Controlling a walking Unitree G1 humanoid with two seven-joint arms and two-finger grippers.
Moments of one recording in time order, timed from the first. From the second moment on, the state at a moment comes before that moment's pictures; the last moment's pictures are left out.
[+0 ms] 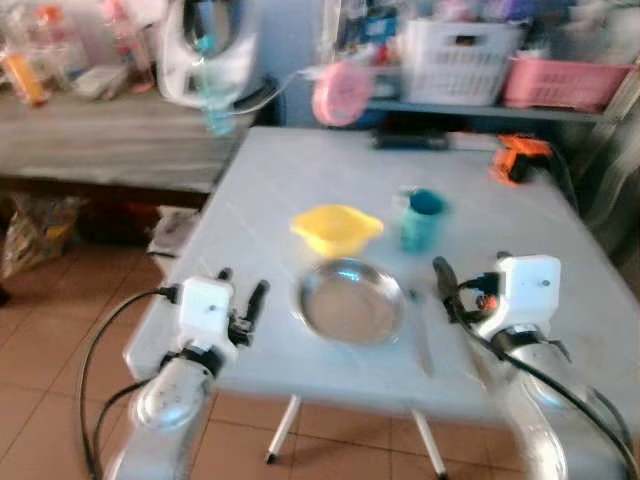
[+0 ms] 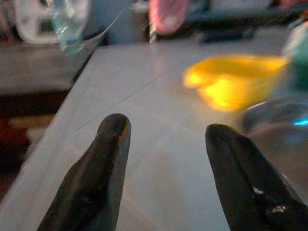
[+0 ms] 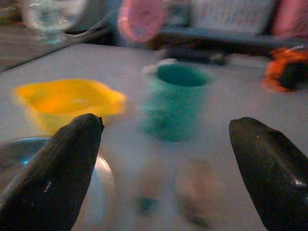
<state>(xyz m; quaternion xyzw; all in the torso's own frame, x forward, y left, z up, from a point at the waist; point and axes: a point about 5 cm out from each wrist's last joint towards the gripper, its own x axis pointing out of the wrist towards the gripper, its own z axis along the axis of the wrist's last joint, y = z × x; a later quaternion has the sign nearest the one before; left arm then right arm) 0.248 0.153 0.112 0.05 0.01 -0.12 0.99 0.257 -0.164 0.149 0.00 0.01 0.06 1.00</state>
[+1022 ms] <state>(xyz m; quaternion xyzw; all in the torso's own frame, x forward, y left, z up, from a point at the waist) 0.230 0.151 0.100 0.05 0.05 -0.23 0.97 0.267 -0.131 0.131 0.14 0.15 0.11 0.97</state>
